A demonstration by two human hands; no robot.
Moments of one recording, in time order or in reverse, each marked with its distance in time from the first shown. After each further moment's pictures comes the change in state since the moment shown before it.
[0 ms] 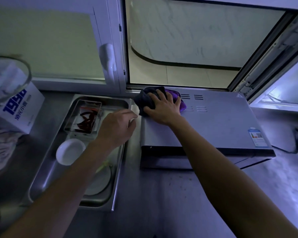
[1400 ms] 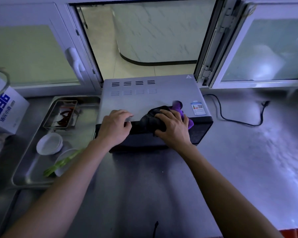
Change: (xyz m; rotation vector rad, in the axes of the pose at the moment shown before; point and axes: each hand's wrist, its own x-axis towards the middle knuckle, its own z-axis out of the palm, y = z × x) left_hand -0.037 0.172 0.056 0.092 -0.111 -0.062; right_hand -0.219 0.173 0.000 0.174 0.314 -0.011
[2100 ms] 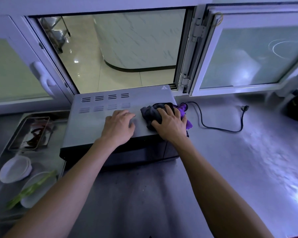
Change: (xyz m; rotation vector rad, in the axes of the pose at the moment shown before) left_hand 0.094 0.078 0.049 0.152 -0.093 0.044; right_hand 0.066 0.086 -0.030 -0.074 -0.128 0.287
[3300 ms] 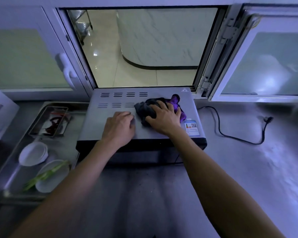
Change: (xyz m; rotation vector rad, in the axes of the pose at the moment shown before) left_hand -0.021 -0.037 -0.014 0.018 0.019 -0.115; right_hand 0.043 -0.069 0.017 -0.009 -0.148 -0.202
